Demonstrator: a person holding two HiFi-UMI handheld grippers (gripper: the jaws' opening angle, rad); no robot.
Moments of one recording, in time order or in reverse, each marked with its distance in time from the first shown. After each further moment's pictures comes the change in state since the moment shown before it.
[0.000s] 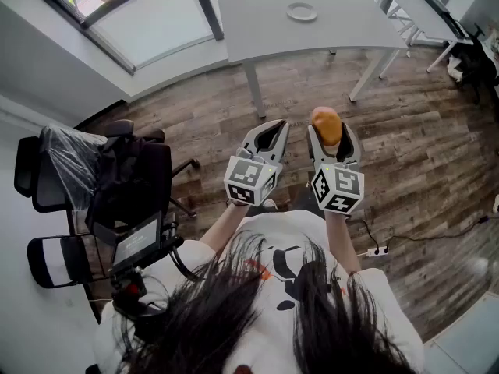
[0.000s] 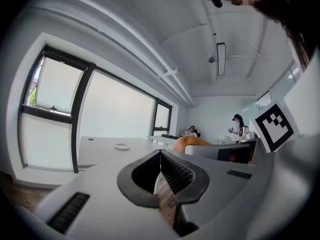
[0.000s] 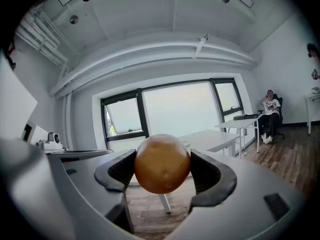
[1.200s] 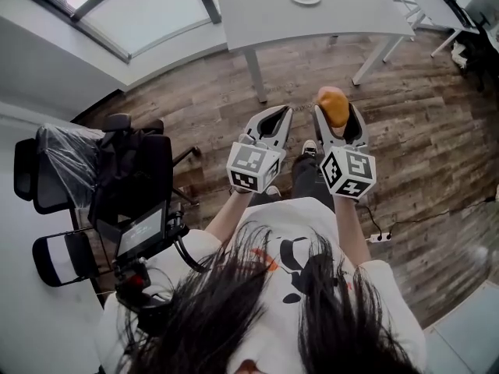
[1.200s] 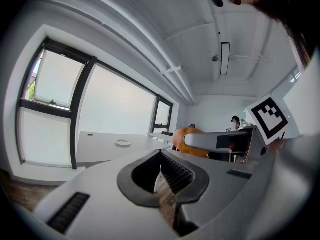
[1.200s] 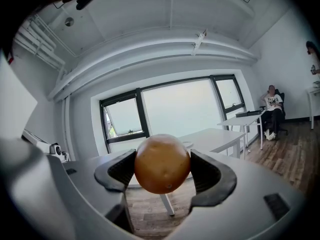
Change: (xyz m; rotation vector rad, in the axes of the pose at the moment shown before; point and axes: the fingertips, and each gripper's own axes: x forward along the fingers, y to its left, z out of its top) left arm 0.023 0.029 -0.008 -0.026 0.024 -0.017; right arm 0.039 -0.003 0.011 0.031 -0.004 0.017
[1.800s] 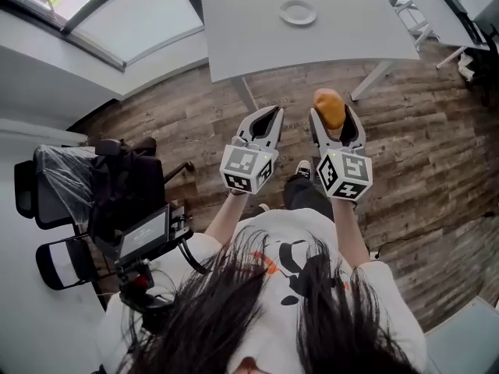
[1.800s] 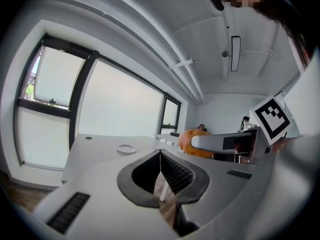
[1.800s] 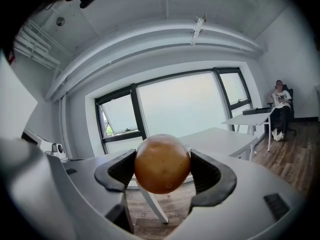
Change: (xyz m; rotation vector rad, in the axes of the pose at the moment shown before) left arm 0.158 0.066 0.028 -0.018 0.018 0.073; right arm 0.144 -0.096 0.032 0.007 0.052 0.043
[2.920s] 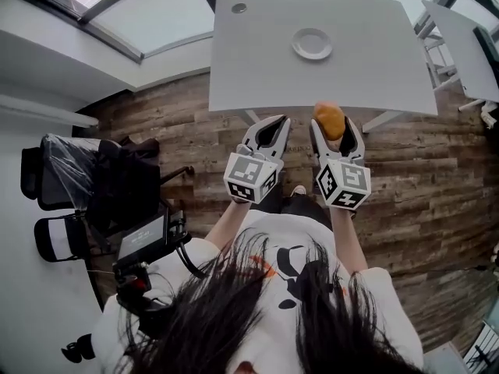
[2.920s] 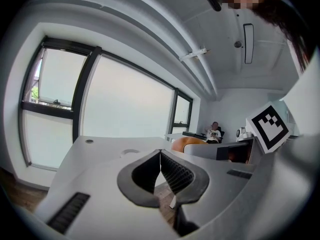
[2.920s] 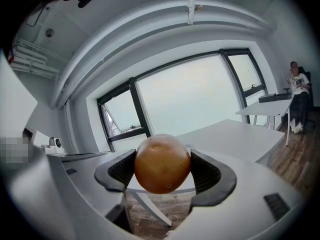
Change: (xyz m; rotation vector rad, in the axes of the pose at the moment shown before) left arm 0.122 0.041 0.035 -0.010 0.021 0.130; right arm 0.131 -0.062 0.022 0.042 0.078 0.146
